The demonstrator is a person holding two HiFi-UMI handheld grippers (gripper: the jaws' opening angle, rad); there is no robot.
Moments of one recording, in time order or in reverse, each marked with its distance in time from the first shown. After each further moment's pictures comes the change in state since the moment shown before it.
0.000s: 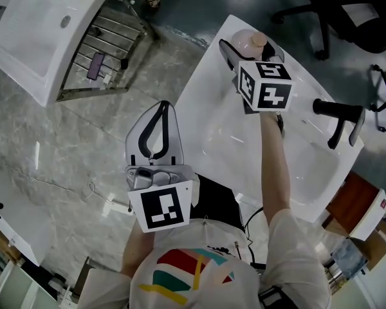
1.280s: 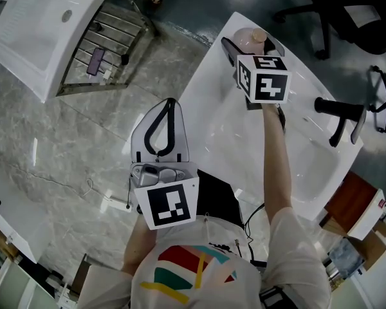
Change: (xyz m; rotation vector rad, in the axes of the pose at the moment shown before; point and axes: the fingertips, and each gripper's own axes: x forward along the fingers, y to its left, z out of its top) left arm -0.003 -0.004 -0.004 0.064 0.013 -0.024; right arm 0.009 0.003 -0.010 -0.057 0.081 -0.034
